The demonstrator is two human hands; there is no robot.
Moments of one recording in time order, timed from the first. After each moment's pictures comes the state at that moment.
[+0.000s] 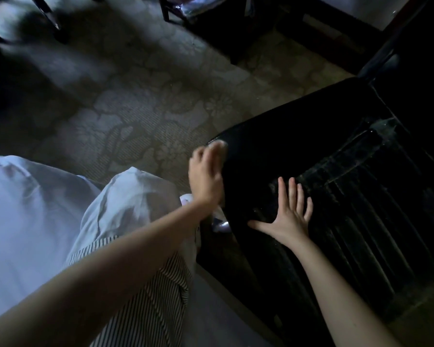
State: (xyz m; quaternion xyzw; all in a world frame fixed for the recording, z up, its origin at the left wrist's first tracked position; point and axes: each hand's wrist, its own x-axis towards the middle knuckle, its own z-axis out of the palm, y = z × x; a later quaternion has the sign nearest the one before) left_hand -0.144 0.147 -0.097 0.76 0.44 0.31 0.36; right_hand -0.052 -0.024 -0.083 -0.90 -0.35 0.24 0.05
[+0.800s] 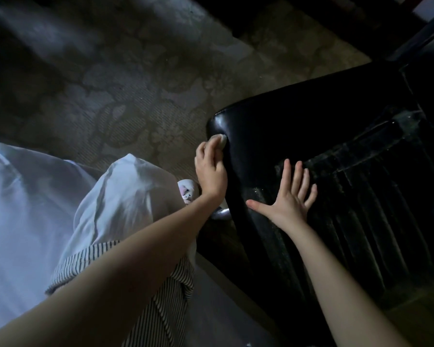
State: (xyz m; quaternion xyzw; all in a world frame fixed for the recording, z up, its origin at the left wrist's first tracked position) left_hand -0.130 0.137 -0.136 0.64 0.51 0.30 0.49; right_hand -0.053 0.001 -0.086 -0.92 -0.30 0.24 0.06
